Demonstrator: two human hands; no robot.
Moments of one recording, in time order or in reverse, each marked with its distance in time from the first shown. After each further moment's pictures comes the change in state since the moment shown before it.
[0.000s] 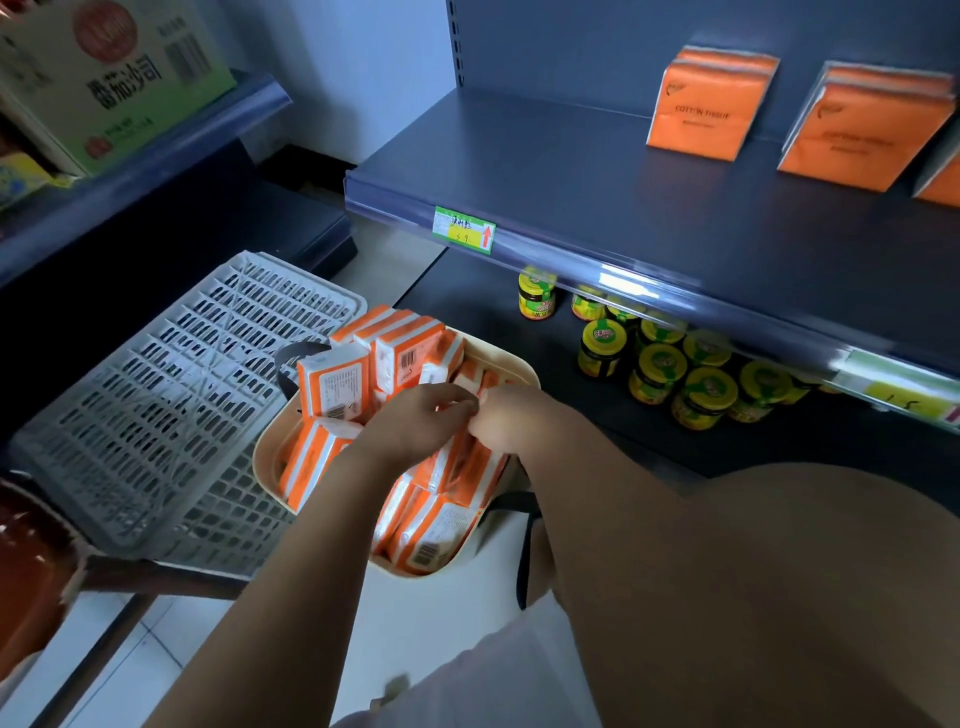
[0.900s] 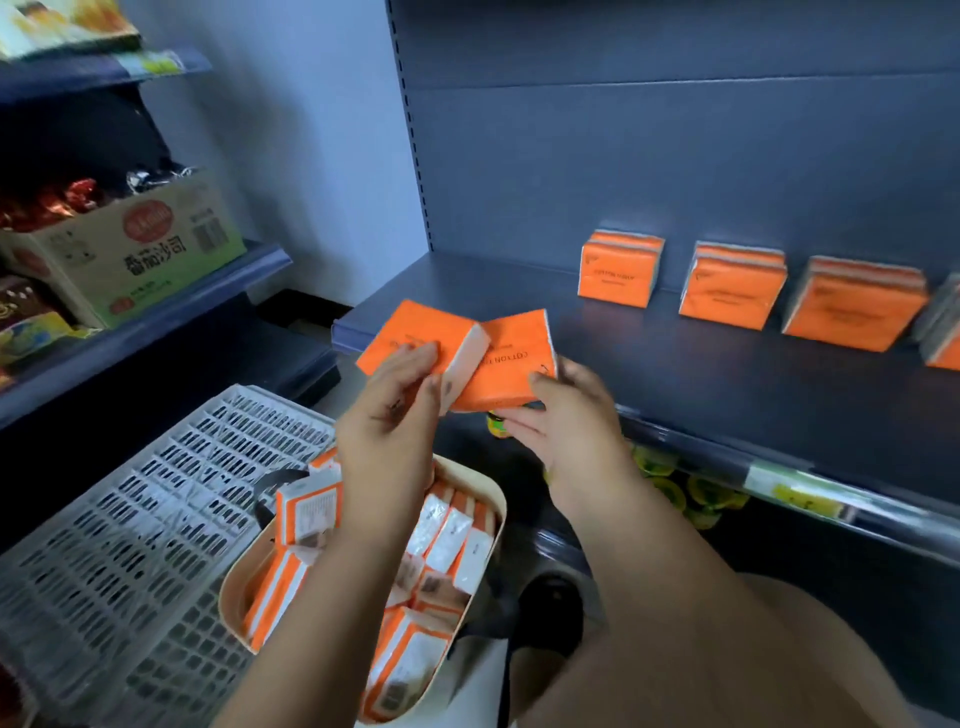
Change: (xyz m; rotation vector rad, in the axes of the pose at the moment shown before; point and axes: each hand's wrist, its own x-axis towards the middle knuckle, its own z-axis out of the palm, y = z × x) left_hand -0.041 0.138 -0.042 -0.700 0.790 0.474; right_hand -0.079 0.027 -0.109 1.607 0.444 -0.215
